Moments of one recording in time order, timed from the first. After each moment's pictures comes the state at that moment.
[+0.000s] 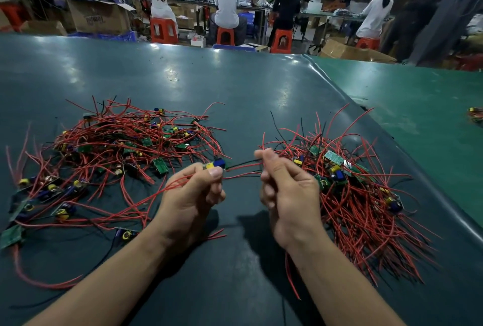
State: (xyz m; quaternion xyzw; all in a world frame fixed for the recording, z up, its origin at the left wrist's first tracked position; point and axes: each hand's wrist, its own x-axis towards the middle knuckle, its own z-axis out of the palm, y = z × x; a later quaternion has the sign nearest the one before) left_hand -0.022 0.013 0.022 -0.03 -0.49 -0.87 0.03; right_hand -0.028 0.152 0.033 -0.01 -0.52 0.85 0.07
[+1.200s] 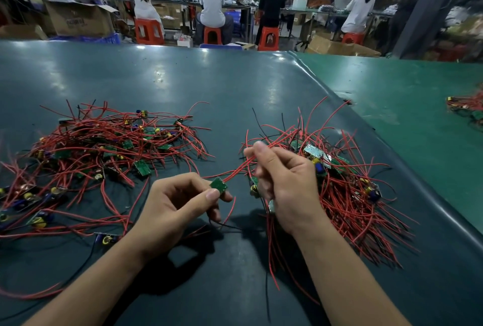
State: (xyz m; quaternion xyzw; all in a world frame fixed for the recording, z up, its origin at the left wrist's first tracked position) left_hand -0.012 0.003 0.014 -0.21 -0.65 -0.73 0.05; right_hand -0.036 0.184 0.038 0.09 -0.59 0.80 0.08
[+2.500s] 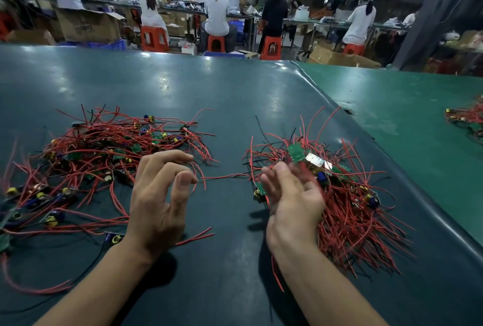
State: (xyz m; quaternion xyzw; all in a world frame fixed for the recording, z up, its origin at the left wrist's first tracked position) left_hand -0.022 -0.017 0.013 -0.18 -0.80 -0.35 0.45; right_hand -0.026 0.163 0.026 -0.12 -0.35 0.90 0.22
